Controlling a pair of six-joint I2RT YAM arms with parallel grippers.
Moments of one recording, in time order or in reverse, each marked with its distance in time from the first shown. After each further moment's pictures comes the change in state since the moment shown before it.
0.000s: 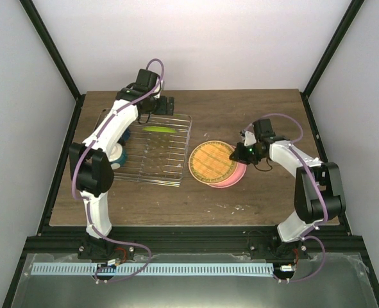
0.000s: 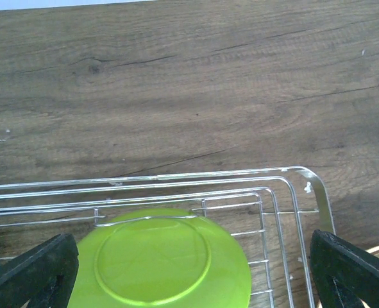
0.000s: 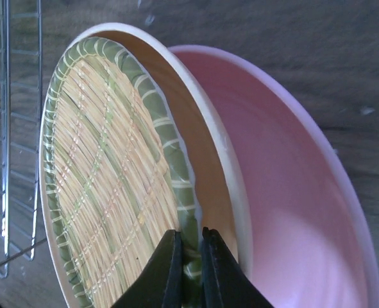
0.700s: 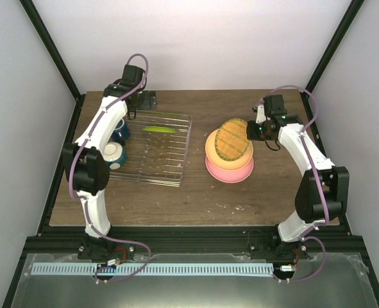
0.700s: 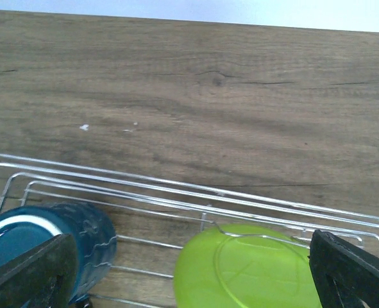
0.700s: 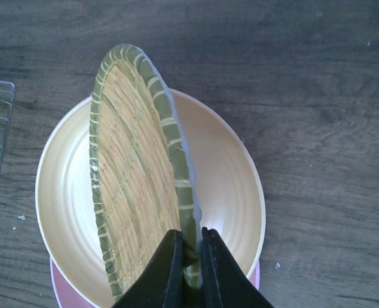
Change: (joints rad) left arm 0.101 -0.002 0.035 -0.053 -0.179 -0.047; right arm -0.054 -0.003 0.320 -0.201 0.296 -0.151
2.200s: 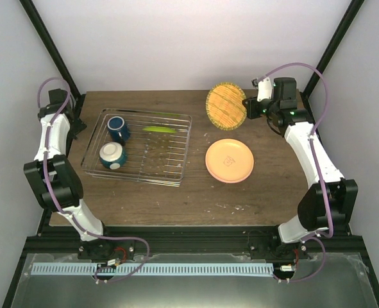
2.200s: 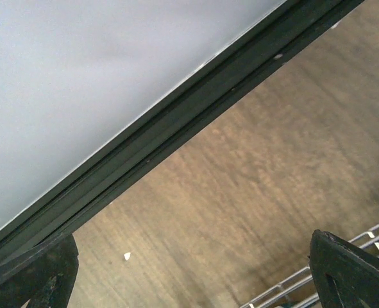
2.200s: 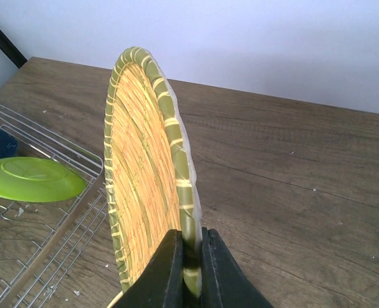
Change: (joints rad) left arm 0.547 -0.225 -0.375 -0.073 -0.188 -0.259; right arm 0.000 -0.078 0.117 0.249 -0.177 -0.156
